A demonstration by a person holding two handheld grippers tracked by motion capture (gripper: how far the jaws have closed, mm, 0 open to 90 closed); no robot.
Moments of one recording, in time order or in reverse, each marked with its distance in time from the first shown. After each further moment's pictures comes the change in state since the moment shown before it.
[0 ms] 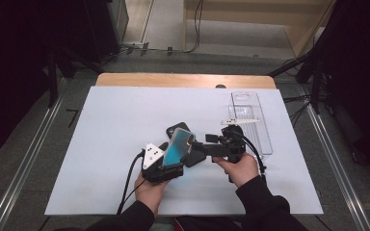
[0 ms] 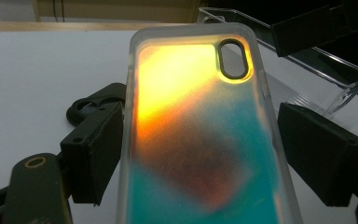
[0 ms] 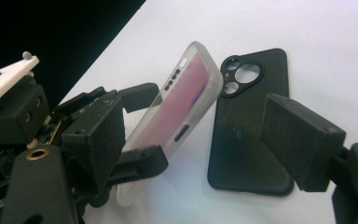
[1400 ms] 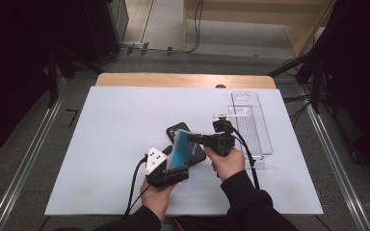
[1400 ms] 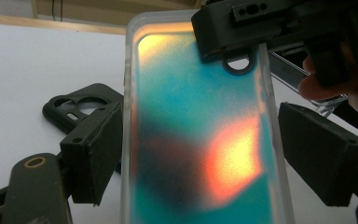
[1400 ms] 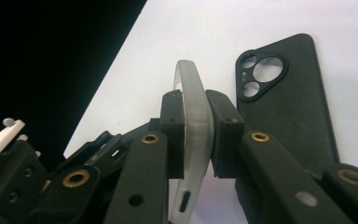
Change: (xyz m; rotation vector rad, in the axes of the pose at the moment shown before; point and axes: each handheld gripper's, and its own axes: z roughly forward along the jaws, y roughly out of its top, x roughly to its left) left arm -0.017 -0.003 -0.003 -0.044 -0.023 -0.097; right arm 0.000 0.014 0.027 0.036 0.048 0.176
